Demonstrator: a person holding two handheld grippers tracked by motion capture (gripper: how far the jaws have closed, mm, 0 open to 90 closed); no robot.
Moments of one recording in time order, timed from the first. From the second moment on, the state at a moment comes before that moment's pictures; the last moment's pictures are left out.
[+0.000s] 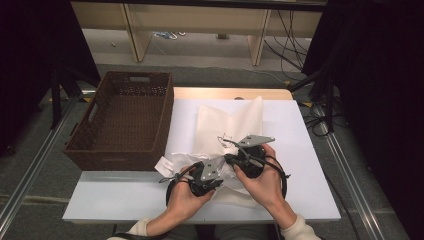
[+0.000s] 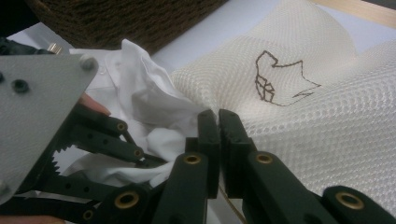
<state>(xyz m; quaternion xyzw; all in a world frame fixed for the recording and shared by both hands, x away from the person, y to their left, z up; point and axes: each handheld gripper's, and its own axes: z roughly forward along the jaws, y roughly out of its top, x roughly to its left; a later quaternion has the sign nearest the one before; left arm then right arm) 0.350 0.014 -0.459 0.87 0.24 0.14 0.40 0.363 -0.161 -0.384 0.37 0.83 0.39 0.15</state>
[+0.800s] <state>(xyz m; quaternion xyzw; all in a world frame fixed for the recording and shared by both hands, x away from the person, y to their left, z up) 0.339 0.047 -0.440 0.88 0.22 0.17 0.39 0.366 -0.166 -0.382 0.38 0.83 0.39 0.14</state>
